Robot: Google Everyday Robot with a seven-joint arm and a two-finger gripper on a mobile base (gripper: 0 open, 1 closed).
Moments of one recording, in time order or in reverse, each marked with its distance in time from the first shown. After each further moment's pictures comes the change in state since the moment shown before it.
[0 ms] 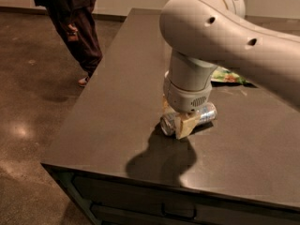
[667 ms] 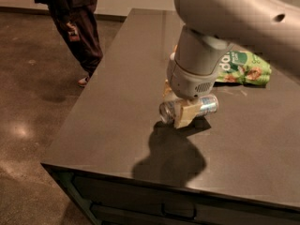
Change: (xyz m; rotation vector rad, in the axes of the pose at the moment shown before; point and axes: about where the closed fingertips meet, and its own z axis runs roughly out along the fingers) arm -0.002 -0.012 -0.033 0.070 -0.069 0.058
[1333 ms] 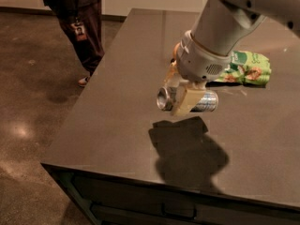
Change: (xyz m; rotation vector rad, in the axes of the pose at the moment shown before) arm -0.009 -0.009 -0.036 0.018 -0.208 0.106
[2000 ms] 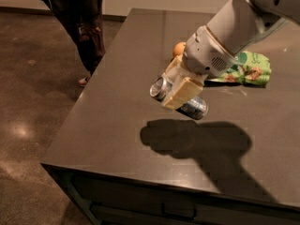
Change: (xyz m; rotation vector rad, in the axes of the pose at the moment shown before) arm -0.019 -0.010 -0.010 -0.018 -0.322 0.202
